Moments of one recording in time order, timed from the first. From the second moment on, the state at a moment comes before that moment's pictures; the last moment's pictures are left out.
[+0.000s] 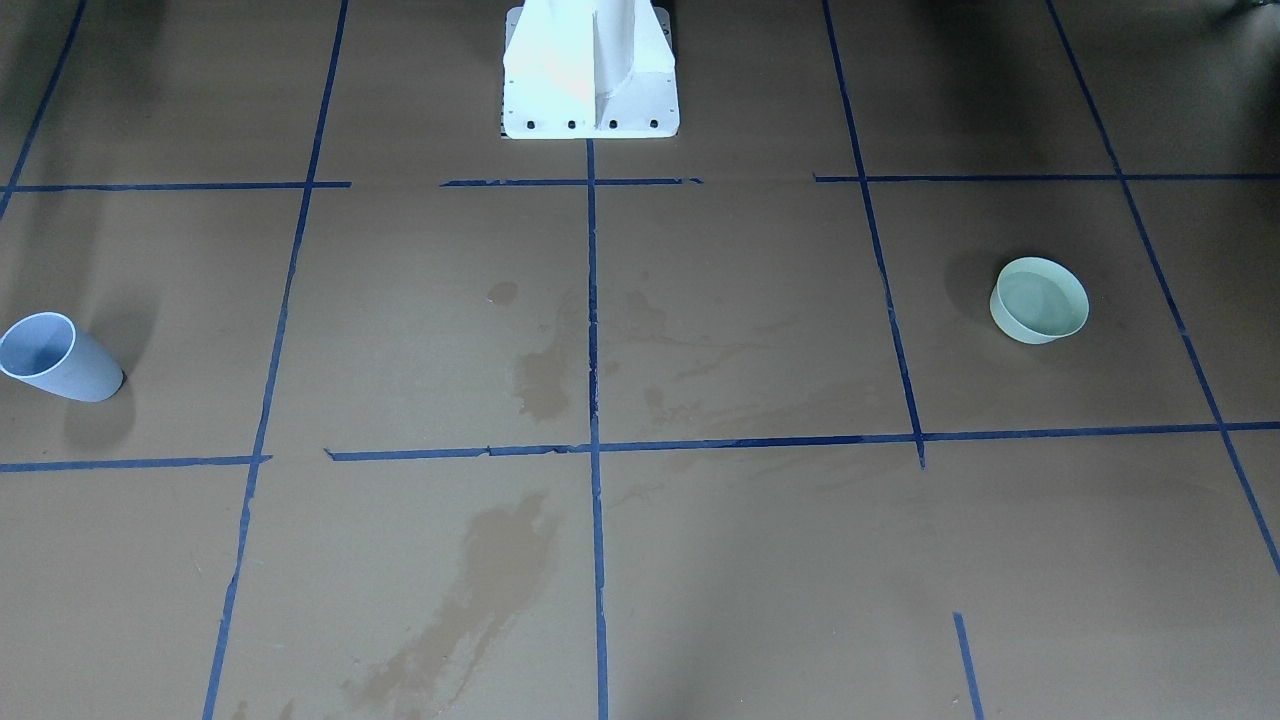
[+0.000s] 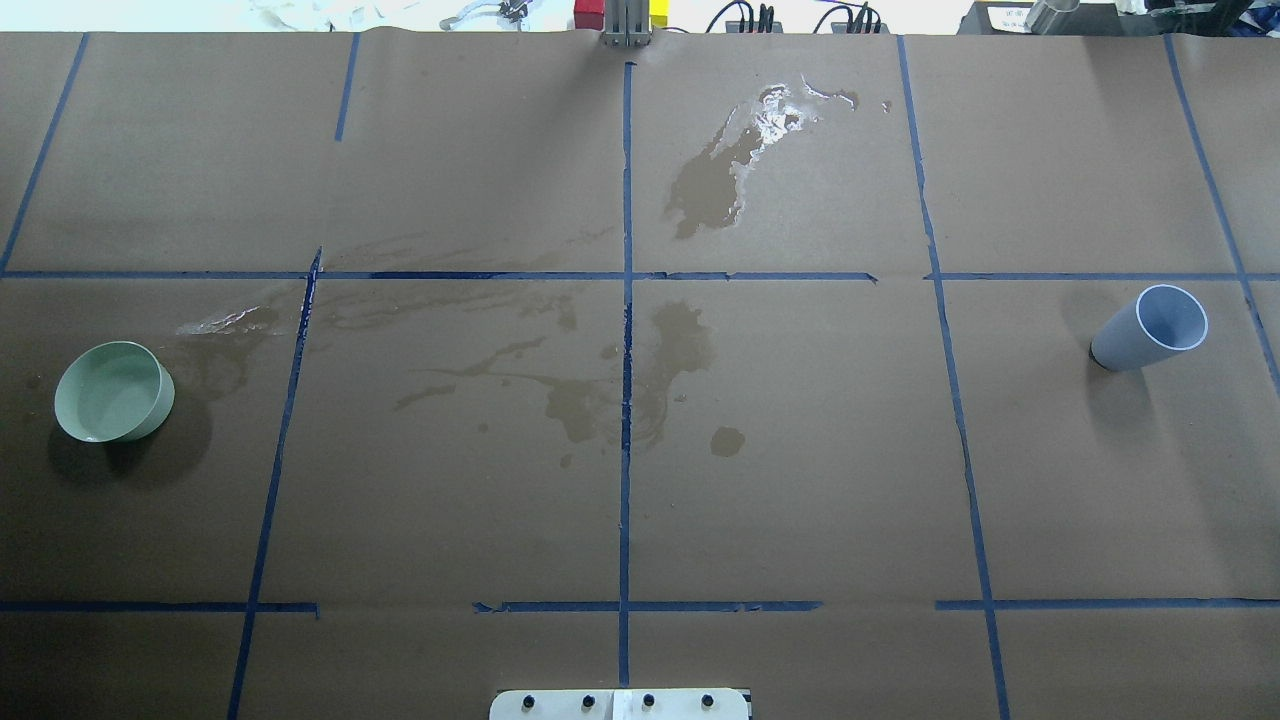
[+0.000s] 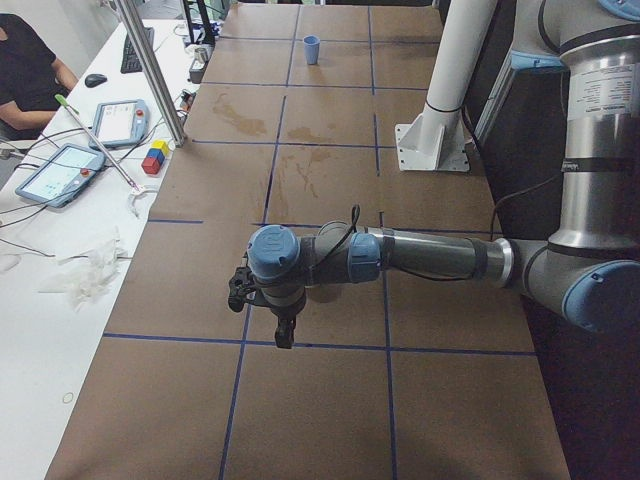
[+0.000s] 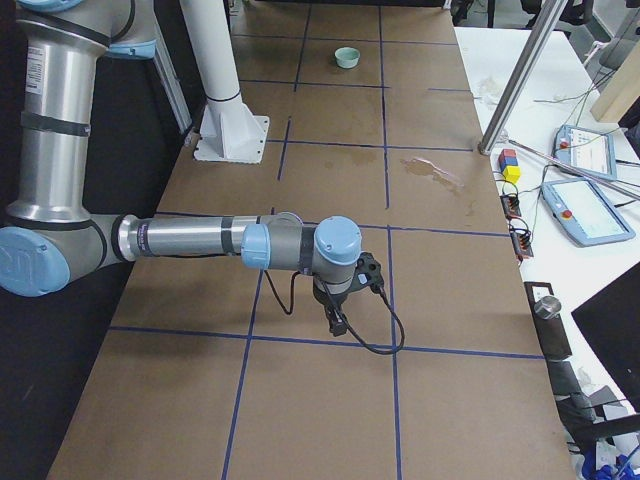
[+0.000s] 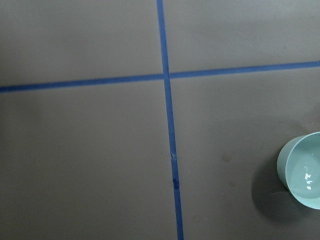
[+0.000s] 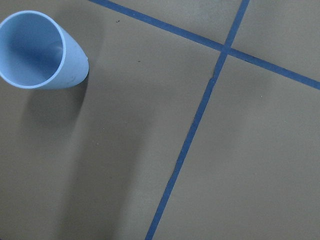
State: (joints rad) left arm -1.63 -1.49 -1.77 -1.34 -2.42 0.17; right arm 1.54 -1.75 1.82 -1.66 2.36 -0.36
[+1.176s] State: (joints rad) left arm -1.61 -1.48 -1.79 -1.34 -2.35 0.17; right arm 1.53 -1.75 1.82 -1.66 2.35 -0.27
